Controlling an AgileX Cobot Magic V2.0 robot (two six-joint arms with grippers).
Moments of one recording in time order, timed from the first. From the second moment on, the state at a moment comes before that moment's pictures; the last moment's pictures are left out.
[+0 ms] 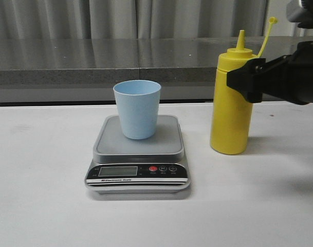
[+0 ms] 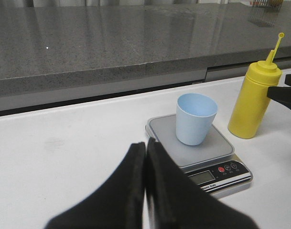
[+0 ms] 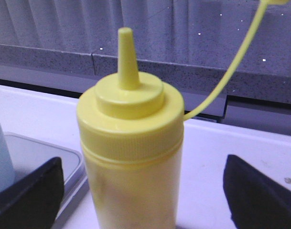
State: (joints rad) left arm -0.29 0.28 -0.50 -0.17 0.54 0.08; right arm 0.25 1.61 -0.44 -0.17 -0.98 0.15
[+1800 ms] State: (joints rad) left arm -0.29 0.28 -0.50 -0.17 0.54 0.08; right arm 0.24 0.41 -0.20 0.01 -0.18 0.07
